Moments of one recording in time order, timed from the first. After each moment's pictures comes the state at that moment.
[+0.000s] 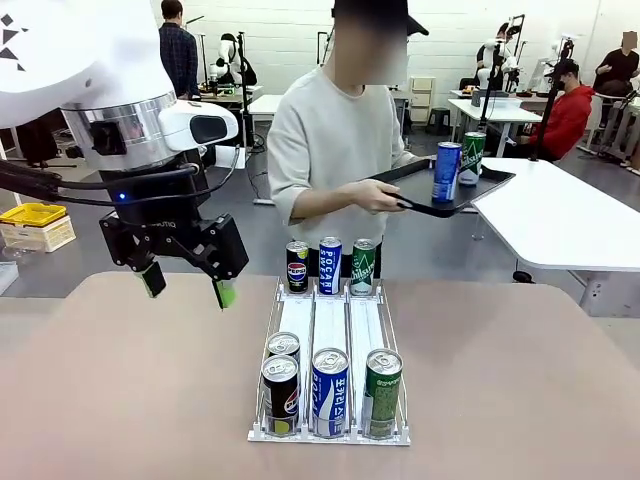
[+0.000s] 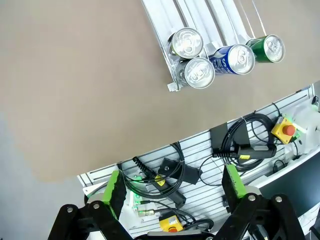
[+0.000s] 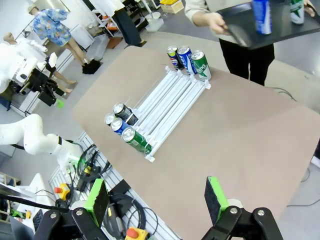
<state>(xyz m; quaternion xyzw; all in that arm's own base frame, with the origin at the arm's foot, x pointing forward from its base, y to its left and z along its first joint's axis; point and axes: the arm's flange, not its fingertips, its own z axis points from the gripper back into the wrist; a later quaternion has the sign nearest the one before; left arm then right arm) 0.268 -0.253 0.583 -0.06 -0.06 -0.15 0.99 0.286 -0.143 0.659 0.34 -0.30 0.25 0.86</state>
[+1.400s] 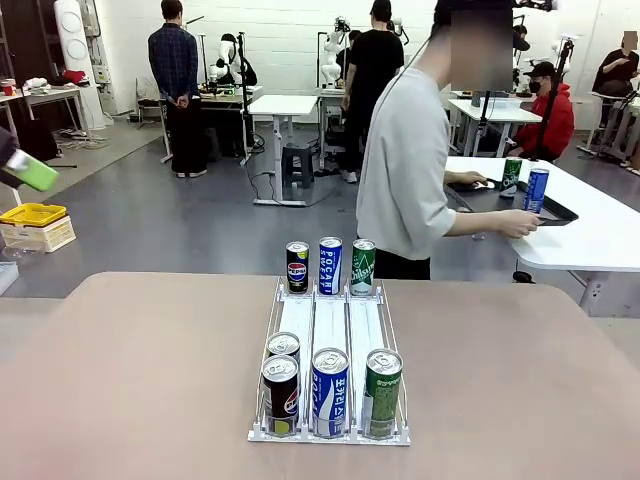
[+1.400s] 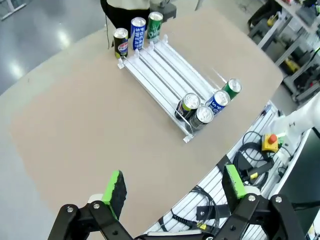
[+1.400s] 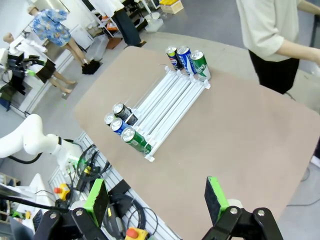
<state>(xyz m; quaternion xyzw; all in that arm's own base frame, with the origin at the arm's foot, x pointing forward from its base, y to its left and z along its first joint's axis) 0.238 -0.019 0.659 -0.23 -0.31 -0.28 0.88 0.285 -0.144 0.659 0.34 -0.30 0.25 0.86</state>
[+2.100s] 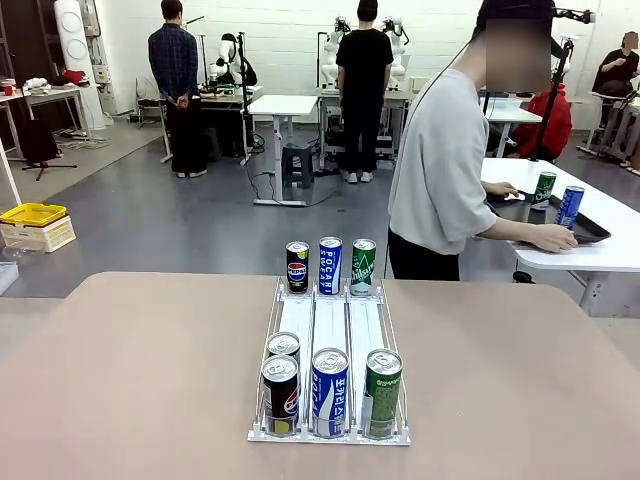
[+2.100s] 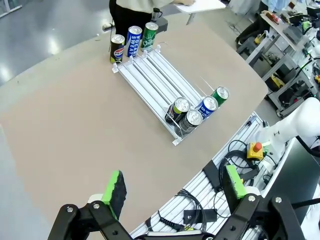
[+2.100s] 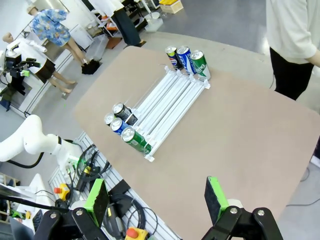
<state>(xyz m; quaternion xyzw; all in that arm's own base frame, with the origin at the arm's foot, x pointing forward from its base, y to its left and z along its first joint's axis) 0.221 0.016 0.656 -0.27 -0.32 -0.25 0.87 0.285 -0.144 0.659 0.34 -0.30 0.25 0.86</state>
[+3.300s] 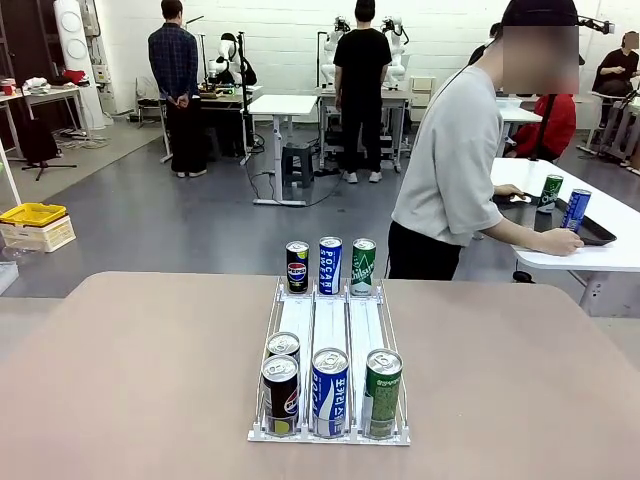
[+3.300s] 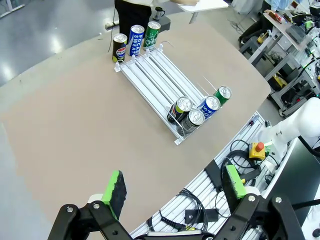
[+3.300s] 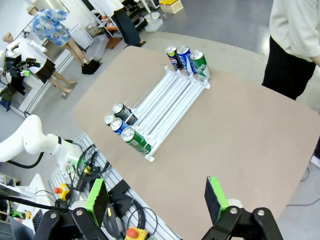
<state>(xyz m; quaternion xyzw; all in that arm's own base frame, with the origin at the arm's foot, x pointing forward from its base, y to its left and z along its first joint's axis) 0.220 0.014 0.657 -0.27 -0.32 -0.25 0.87 0.285 -0.144 0.659 0.34 -0.30 0.25 0.86</state>
